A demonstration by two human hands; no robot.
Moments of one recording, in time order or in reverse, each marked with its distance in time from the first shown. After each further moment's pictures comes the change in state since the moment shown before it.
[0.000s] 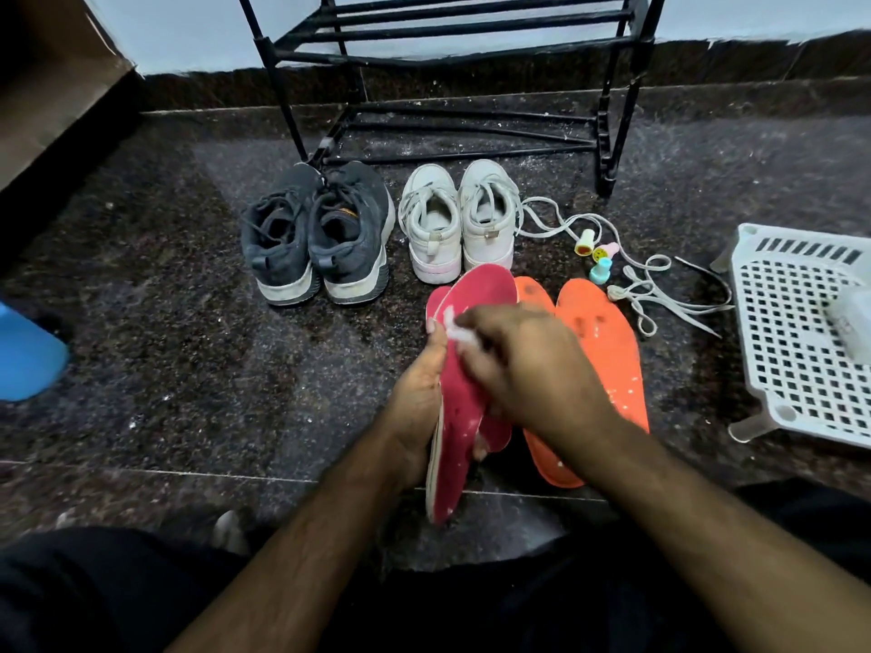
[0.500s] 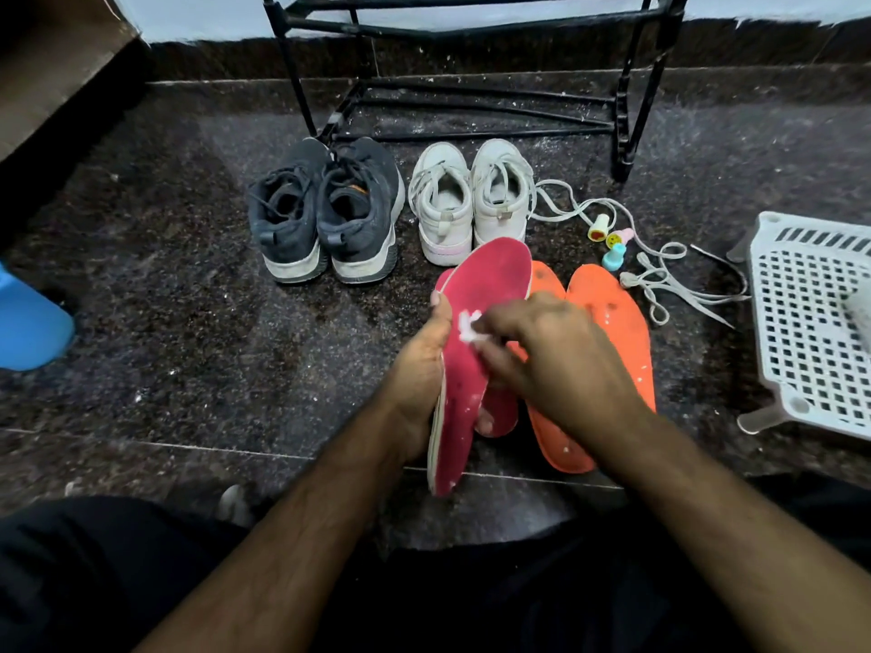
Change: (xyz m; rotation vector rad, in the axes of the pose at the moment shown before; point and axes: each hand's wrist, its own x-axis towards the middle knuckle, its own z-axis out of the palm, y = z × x) left_hand -0.005 0.009 0.001 0.064 0.125 -0.003; right_hand -0.007 0.003 -0.008 -0.095 -0.088 -0.067
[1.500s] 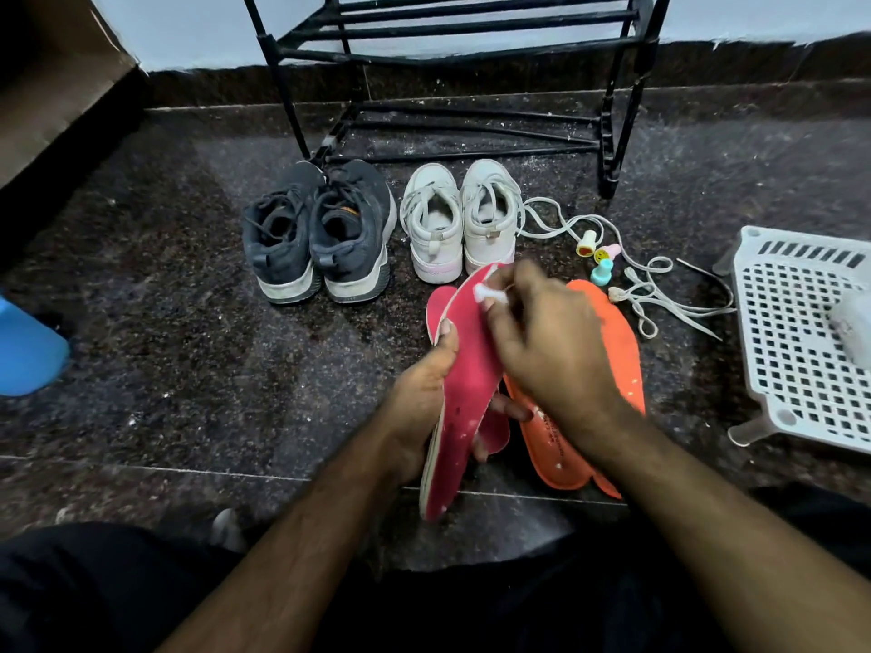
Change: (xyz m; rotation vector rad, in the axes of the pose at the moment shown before) left_hand -0.004 -0.001 0.004 0.103 -0.025 -0.005; right_hand 0.021 0.006 0.001 0.111 0.278 0.251
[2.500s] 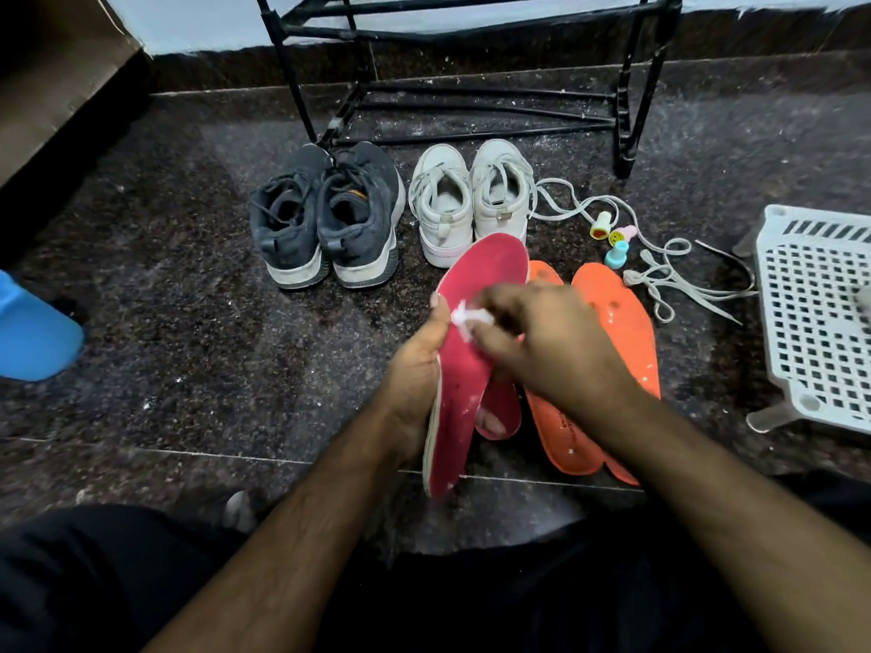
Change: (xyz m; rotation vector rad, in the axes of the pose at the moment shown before) left_hand 0.009 -0.001 -0.011 -0.128 -0.019 0.028; right_hand -0.006 -0.001 0.001 0.062 -0.252 -0.141
